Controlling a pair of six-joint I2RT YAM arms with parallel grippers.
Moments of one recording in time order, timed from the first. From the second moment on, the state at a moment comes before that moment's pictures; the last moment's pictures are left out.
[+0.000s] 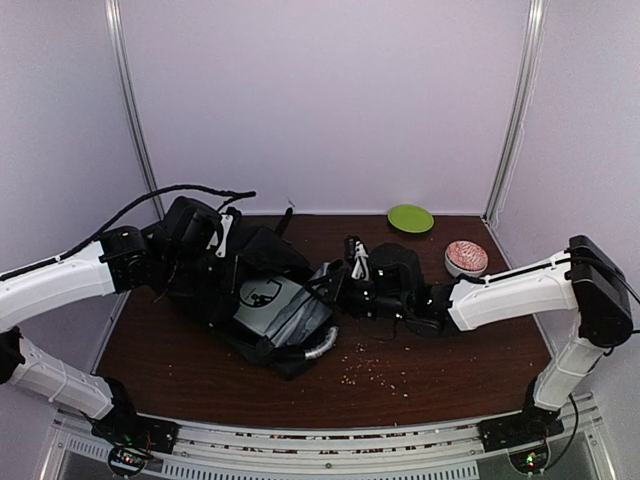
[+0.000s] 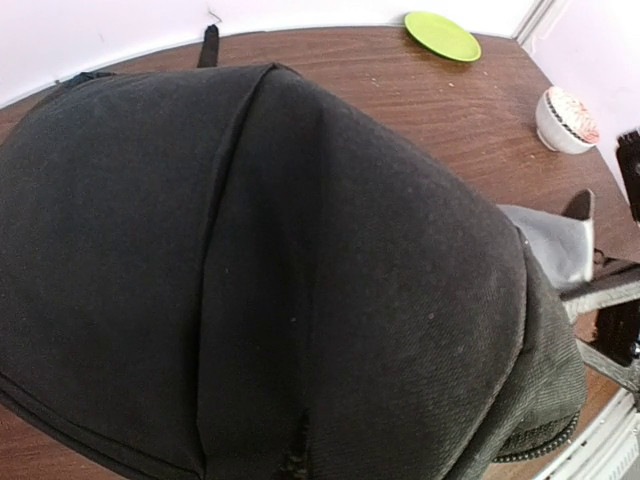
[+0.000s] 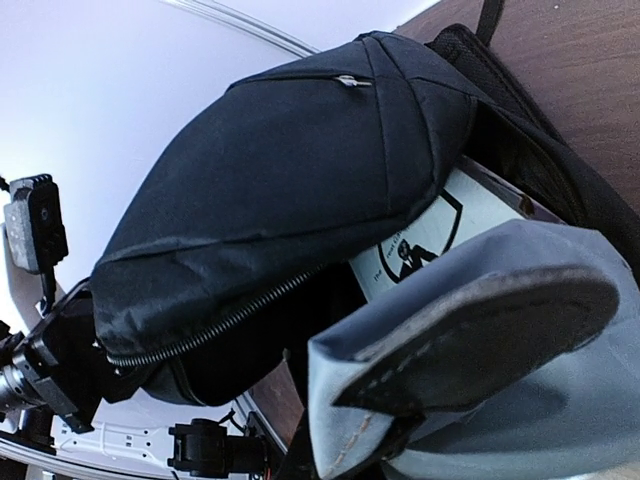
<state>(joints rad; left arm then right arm) -0.86 1.23 1.07 -0.58 -0.22 -0.48 1.02 1.65 0.94 0.45 -0.02 1.08</state>
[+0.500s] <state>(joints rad) -0.86 1.23 1.08 -0.52 -0.12 -0.55 1.01 1.79 1.04 0.77 -0.08 1.11</state>
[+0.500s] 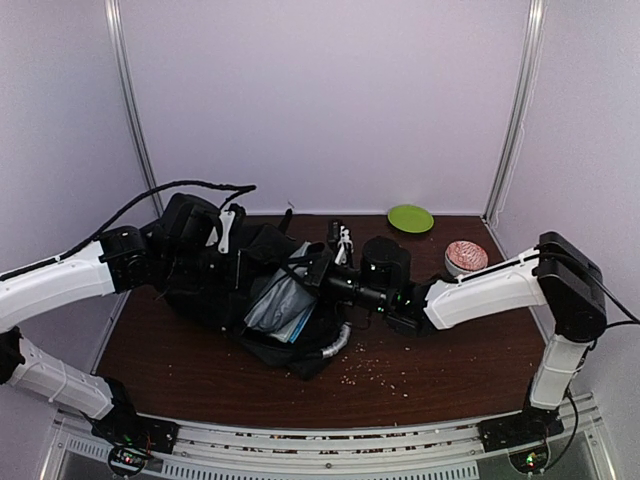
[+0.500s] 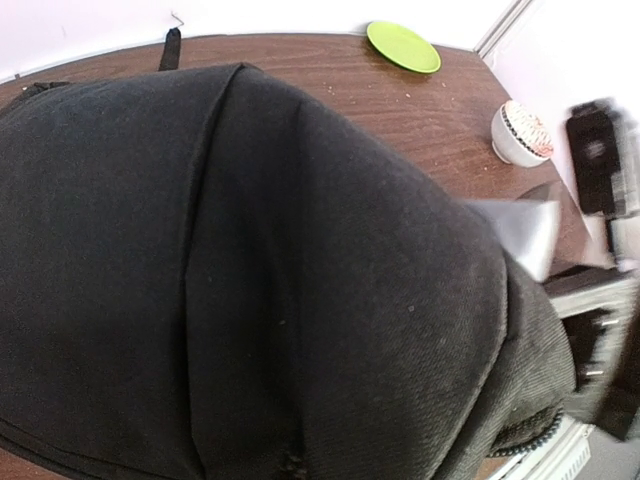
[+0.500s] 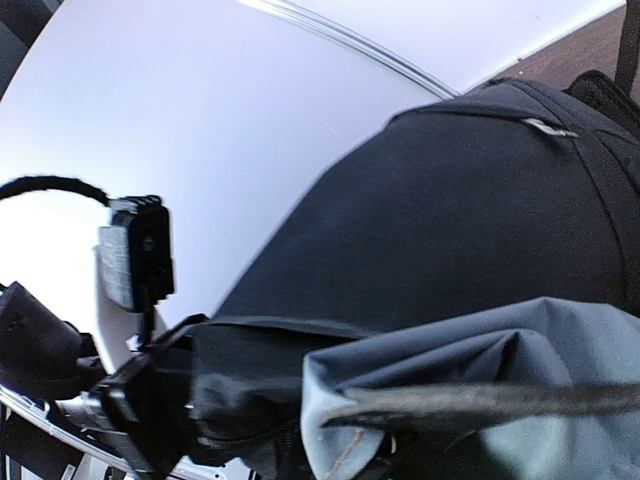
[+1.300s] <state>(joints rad) -0.86 1.27 1.09 -0.45 -0.05 -0.60 1.00 2.04 1.03 0.95 -0.05 1.22</state>
